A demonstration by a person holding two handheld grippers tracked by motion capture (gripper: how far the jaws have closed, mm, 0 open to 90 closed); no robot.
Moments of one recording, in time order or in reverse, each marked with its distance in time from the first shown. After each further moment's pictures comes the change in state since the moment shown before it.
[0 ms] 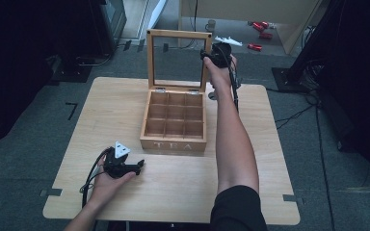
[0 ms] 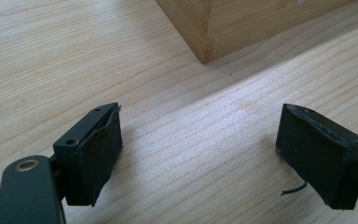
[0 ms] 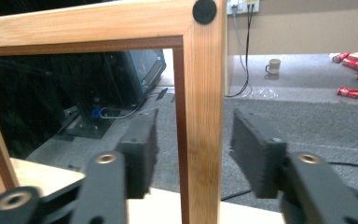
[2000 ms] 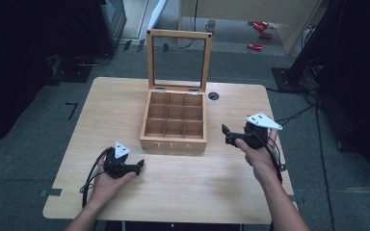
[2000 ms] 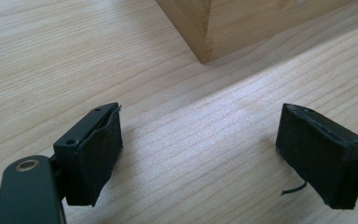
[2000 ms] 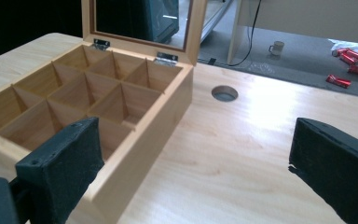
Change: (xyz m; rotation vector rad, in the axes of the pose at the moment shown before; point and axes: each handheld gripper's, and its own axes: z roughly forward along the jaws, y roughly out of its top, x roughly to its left) left arm -0.001 0.000 0.000 0.000 -0.001 -0.004; right arm -0.031 -0.150 -0.225 0.073 0.053 -0.186
